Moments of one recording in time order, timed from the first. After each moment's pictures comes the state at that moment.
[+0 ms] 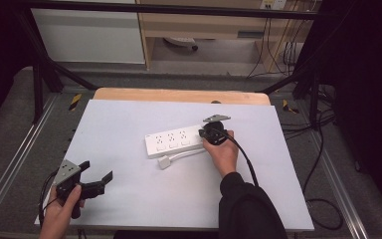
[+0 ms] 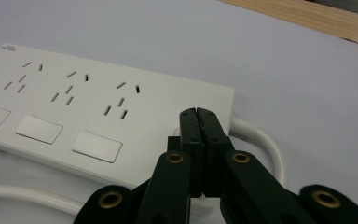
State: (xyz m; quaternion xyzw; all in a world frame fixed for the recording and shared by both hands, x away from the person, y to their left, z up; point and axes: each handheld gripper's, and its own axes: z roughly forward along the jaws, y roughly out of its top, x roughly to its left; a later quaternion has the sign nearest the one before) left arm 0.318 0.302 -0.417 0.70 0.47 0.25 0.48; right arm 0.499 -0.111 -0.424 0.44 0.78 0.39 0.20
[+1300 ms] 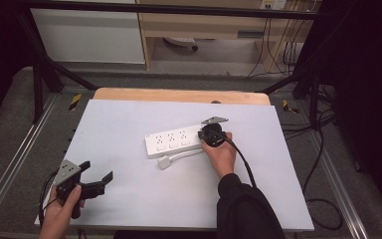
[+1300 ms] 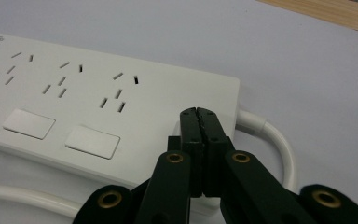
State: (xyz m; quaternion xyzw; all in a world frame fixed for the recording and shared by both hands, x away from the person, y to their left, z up) left arm 0.318 0.302 -0.417 0.70 0.47 0.25 0.48; right arm 0.499 -0.107 -0.433 0.45 0.78 0.38 0.21
